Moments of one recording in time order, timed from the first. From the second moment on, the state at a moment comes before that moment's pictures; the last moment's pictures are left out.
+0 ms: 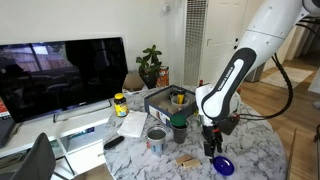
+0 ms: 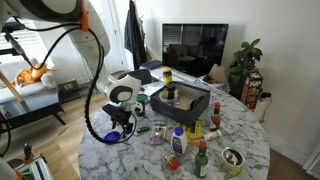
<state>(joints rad) 0.06 0.58 0.19 -2.29 0.24 2.51 -0.10</state>
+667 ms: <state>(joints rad) 0.01 0.58 0.23 -2.37 0.23 2.65 -0.22</state>
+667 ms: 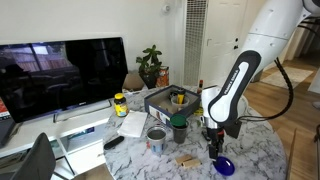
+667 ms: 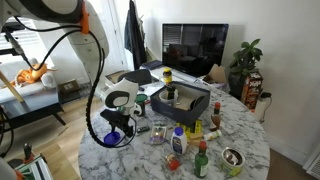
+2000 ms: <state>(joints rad) -0.12 0.54 0.32 -2.46 0.24 2.72 -0.37</state>
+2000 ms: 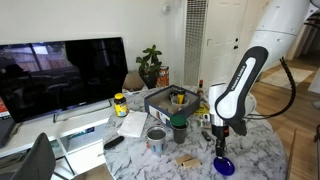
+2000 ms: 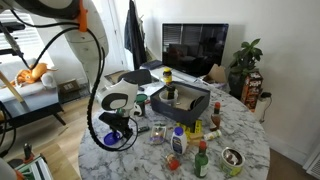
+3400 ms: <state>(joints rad) -0.12 0.51 0.33 -2.46 0.24 2.68 -0.38</state>
